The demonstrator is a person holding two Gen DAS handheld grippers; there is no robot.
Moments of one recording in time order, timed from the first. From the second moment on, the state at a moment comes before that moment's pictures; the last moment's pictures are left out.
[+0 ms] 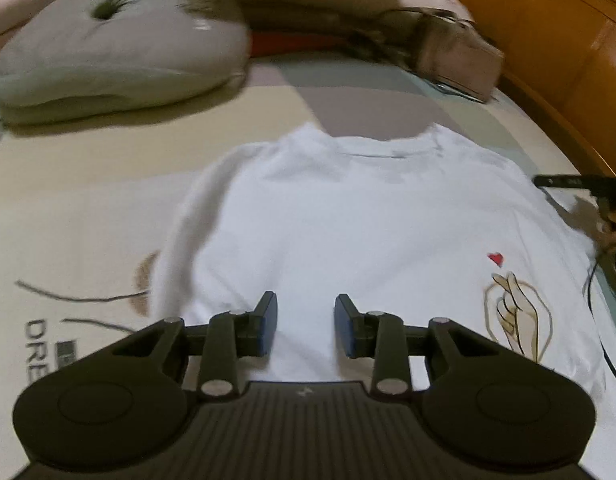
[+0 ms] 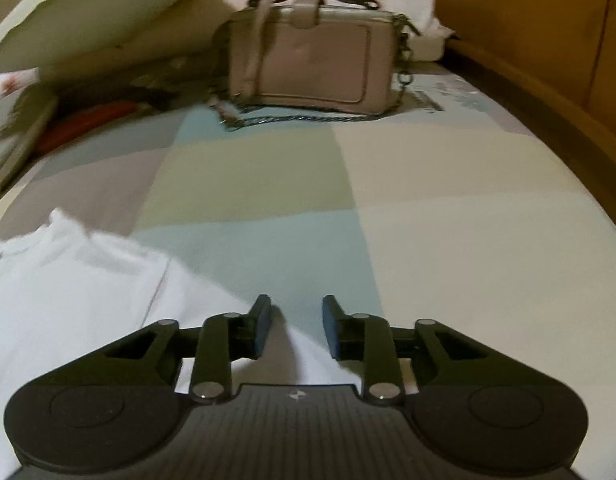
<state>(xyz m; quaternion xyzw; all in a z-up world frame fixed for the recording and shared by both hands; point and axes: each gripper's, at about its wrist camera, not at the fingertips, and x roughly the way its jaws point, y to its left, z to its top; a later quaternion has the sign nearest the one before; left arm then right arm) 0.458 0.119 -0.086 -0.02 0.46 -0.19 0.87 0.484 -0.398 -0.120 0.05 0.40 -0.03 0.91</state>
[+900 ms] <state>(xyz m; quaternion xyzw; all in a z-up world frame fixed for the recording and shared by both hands) 0.172 0.167 -0.015 -0.13 0.48 -0.13 0.86 0.102 -0.298 -0.045 0.18 0.37 0.15 0.90</state>
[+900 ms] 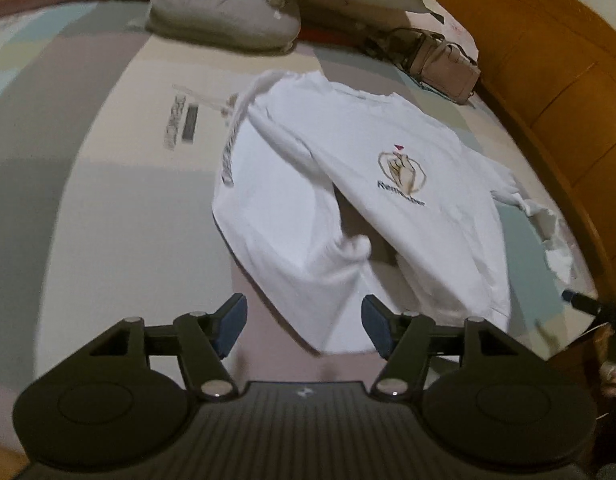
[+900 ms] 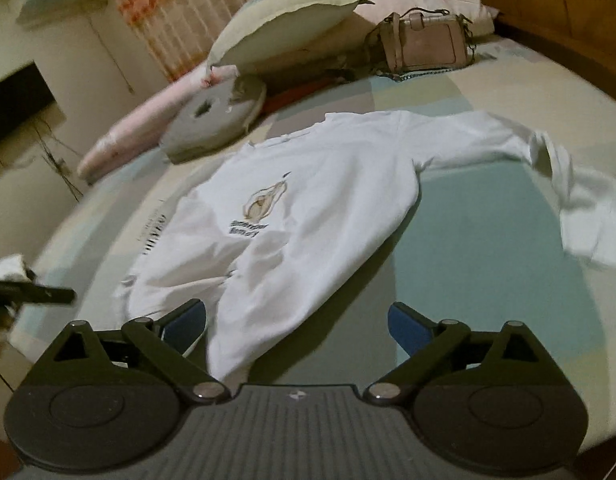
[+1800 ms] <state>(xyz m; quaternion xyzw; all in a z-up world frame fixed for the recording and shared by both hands) 0.153 0.144 -0.132 -0.32 0.32 -0.21 0.86 0.087 -0.302 -0.066 0.22 0.37 0.14 0.89</state>
